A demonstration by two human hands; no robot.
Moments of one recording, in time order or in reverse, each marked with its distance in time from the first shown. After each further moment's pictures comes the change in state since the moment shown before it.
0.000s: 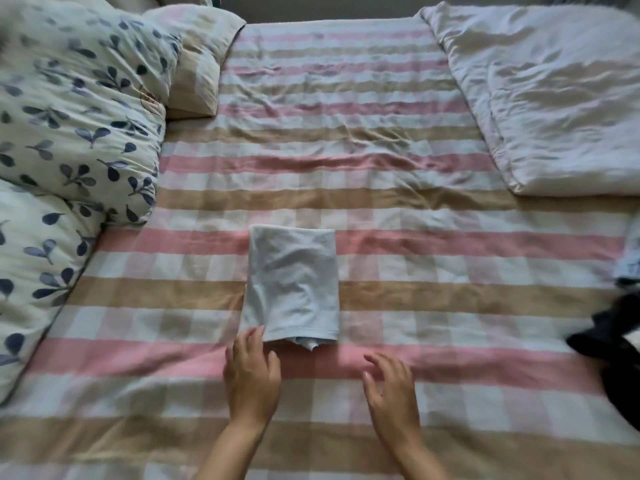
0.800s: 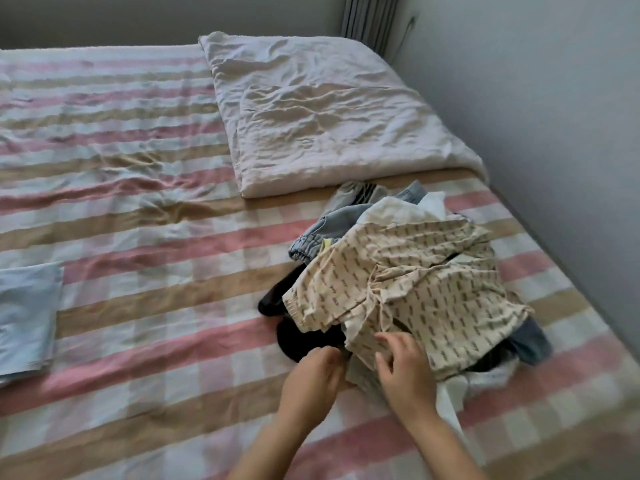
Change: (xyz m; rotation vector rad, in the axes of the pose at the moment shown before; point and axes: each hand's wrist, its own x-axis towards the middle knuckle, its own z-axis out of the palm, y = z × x) left_hand -0.279 0.437 0.190 -0.174 -0.599 0.544; right_hand -0.080 0.271 -0.438 -0.309 0.299 0.178
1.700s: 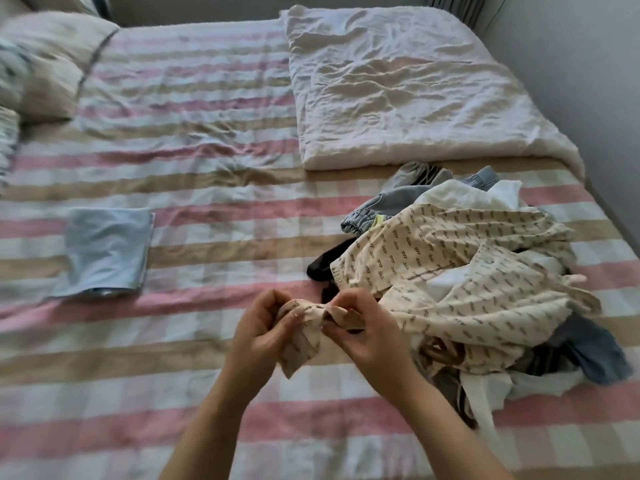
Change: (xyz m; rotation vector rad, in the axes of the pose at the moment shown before) left_hand -0.081 0.013 -0.116 -0.859 0.375 -0.036; right_hand -0.028 -0.107 -0.026 0.660 -0.300 -0.483
